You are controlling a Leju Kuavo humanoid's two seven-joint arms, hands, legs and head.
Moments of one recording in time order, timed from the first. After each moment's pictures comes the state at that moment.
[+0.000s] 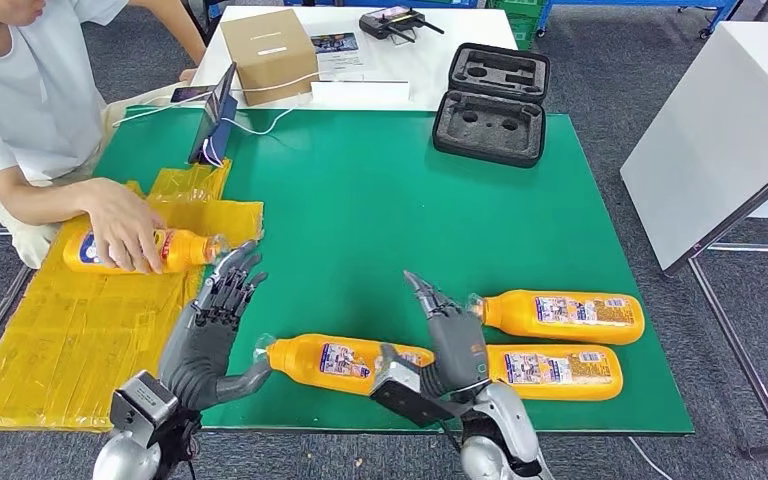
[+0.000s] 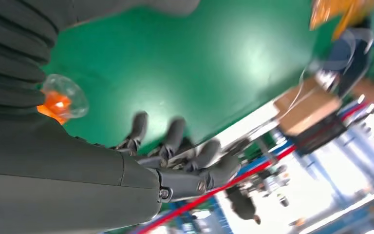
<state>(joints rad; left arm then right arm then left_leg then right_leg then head) 0.02 0.03 -0.29 -1.76 -0.24 -0.08 -0.38 0.00 0.08 0.41 -1.48 0.92 -0.29 -0.14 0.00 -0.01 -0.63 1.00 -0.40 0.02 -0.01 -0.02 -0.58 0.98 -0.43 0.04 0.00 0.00</state>
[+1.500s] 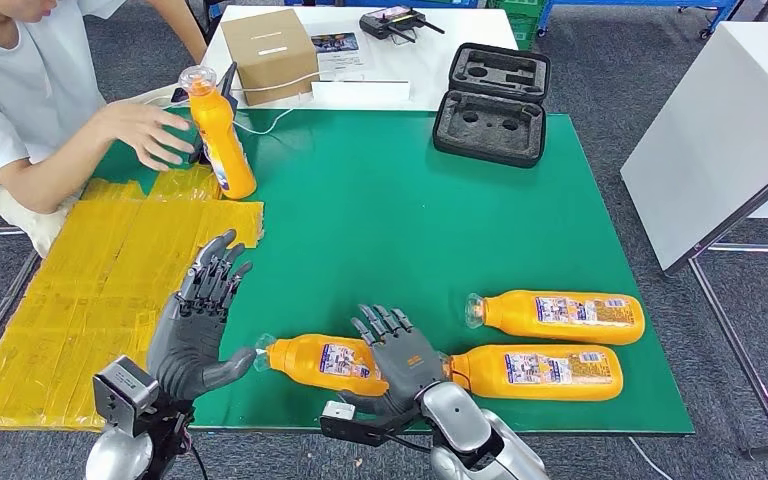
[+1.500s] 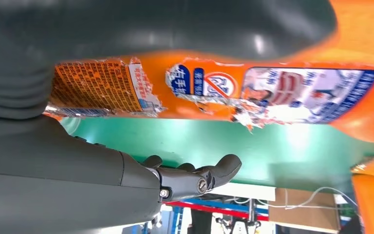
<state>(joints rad) 0.02 -0.01 -0.23 -1.76 -0.20 -0.10 -0.36 -0.18 0.00 0.72 -1.22 1.24 -0.15 0.16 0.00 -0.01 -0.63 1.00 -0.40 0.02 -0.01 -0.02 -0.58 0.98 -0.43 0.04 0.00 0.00</state>
